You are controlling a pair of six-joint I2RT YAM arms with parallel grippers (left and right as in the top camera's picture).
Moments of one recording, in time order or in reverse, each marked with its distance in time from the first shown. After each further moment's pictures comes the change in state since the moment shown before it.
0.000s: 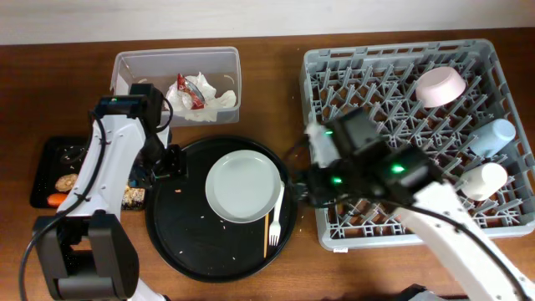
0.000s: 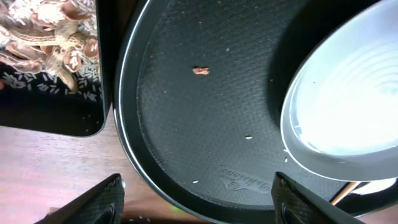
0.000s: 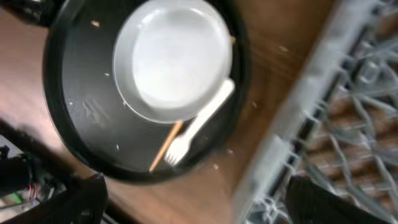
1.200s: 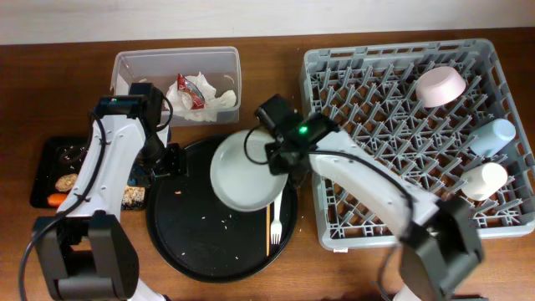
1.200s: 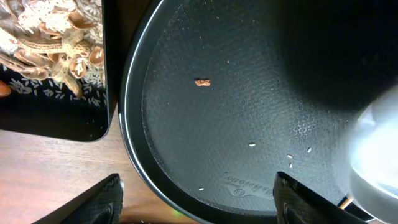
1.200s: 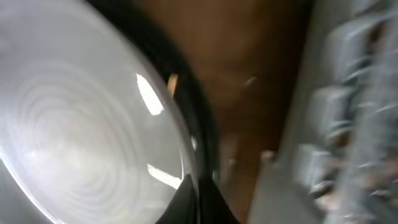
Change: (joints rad) left arm 0.000 -0.002 0.000 0.015 -0.012 0.000; right arm 0.103 0.465 0.206 0.092 0.314 0.275
